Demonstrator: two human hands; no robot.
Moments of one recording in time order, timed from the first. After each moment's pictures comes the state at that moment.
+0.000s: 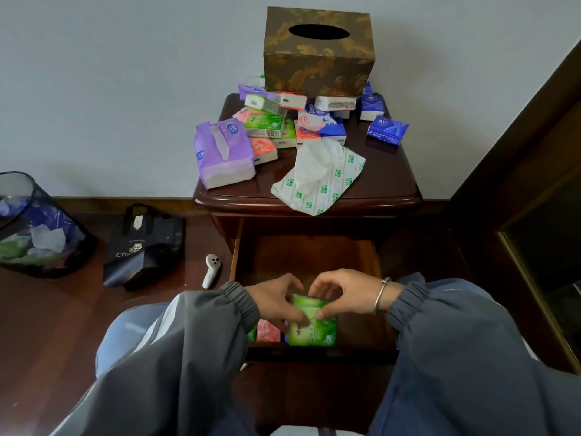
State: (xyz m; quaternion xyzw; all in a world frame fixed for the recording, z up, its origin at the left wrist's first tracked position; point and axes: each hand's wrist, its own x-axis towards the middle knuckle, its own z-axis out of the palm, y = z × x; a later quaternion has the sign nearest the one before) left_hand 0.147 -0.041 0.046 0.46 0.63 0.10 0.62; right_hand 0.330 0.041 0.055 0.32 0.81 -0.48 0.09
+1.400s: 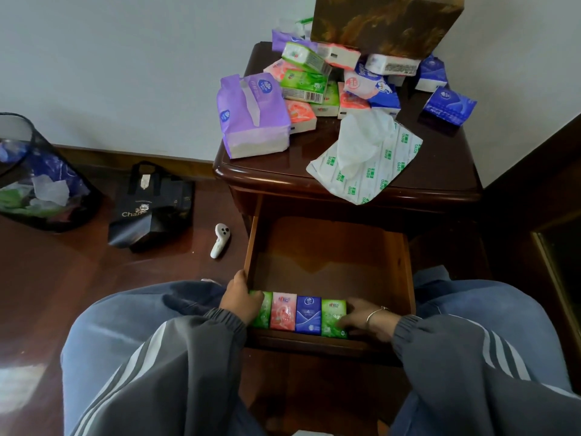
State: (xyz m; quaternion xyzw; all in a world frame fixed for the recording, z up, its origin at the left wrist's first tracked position) left_hand 0.078 -0.080 -0.068 0.29 0.85 0.20 0.40; right_hand 0.315 0.024 -0.078 0.60 0.54 -0.56 0.19
